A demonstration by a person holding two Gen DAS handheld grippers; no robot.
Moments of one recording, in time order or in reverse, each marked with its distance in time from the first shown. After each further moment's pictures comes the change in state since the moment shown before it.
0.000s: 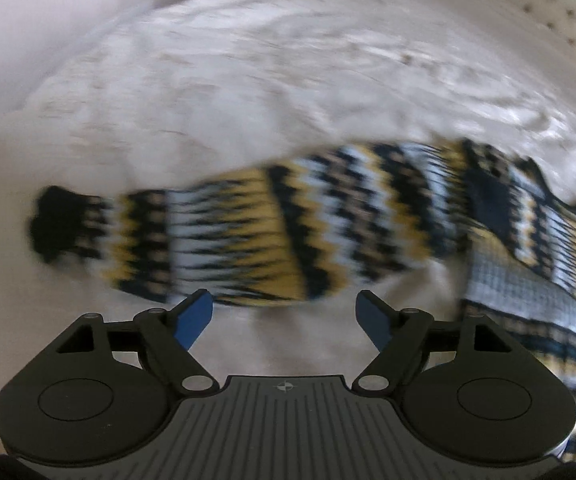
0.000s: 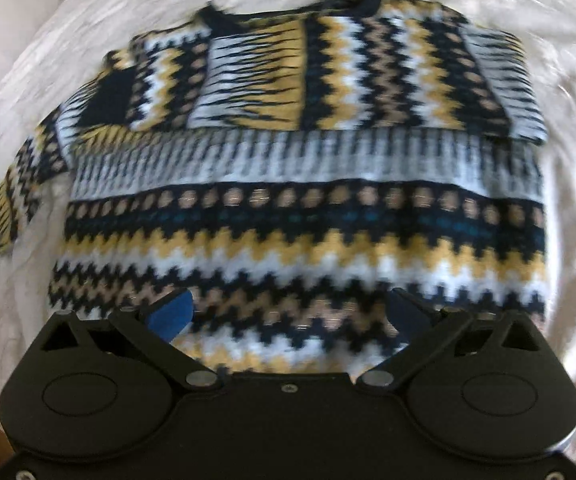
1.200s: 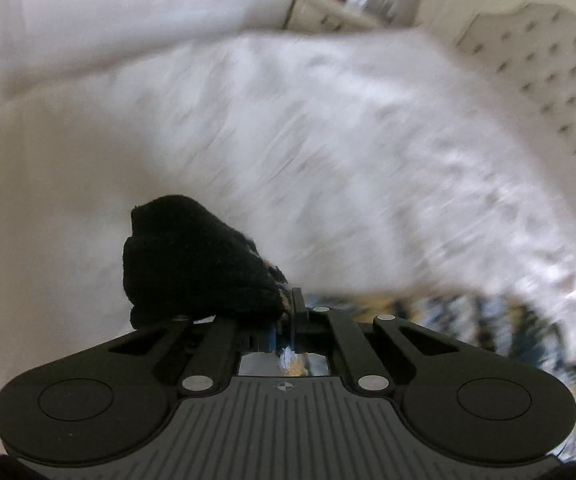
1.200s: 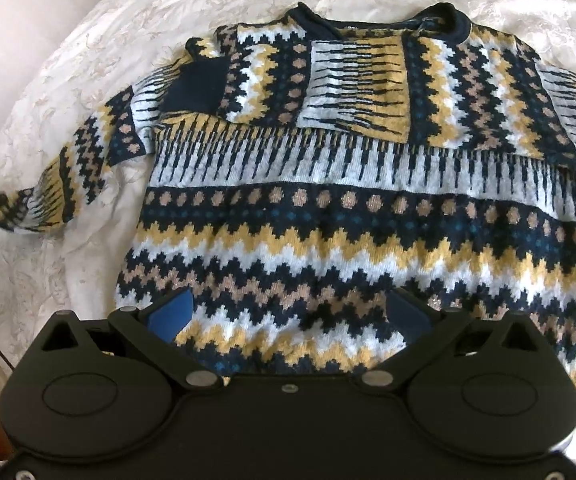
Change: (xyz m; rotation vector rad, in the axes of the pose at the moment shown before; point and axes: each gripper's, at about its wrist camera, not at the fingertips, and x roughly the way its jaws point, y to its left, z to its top) left arm 0.006 0.112 0.047 -0.347 -0.154 -0.104; right arm -0.010 0.063 -0.001 -0.058 -0.007 0.078
